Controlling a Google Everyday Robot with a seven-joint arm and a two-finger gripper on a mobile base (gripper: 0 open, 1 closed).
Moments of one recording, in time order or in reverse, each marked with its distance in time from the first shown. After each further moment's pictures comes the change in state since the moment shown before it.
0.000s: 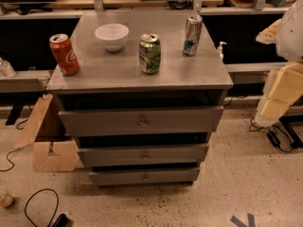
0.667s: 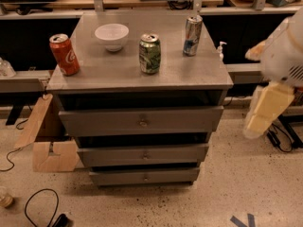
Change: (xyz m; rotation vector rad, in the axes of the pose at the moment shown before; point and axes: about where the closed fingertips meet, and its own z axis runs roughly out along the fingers) arm 0.003 0.006 0.037 -0.016 -0.001 -0.006
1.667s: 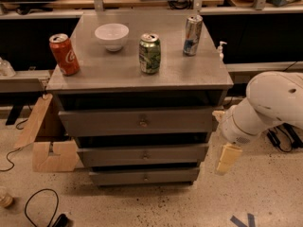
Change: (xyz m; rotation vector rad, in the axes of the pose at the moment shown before) arm 0.041 0.027 0.231 -0.091 -0.049 -0.100
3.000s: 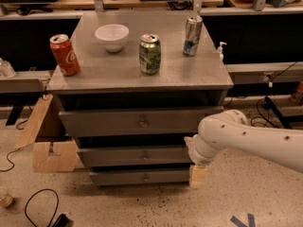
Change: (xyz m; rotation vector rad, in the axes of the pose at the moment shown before) arm -0.019 0.019 0.175 -0.087 0.017 -0.133
